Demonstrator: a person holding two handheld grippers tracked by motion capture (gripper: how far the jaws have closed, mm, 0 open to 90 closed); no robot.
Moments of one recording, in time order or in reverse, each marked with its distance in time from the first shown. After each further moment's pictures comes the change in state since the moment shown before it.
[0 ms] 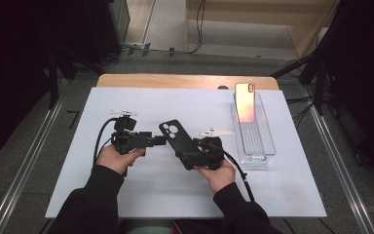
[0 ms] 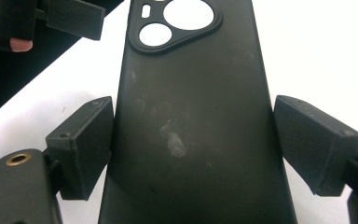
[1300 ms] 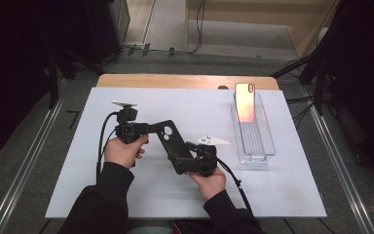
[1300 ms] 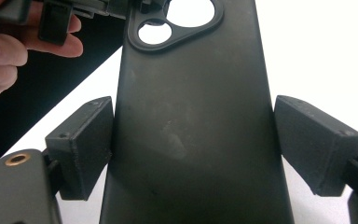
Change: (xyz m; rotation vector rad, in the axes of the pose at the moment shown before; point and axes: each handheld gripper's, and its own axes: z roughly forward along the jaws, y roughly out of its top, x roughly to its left) left arm 0.009 0.020 0.012 -0.029 0.041 -0.200; right arm 0.014 -0.018 0.012 -0.109 0.061 0.055
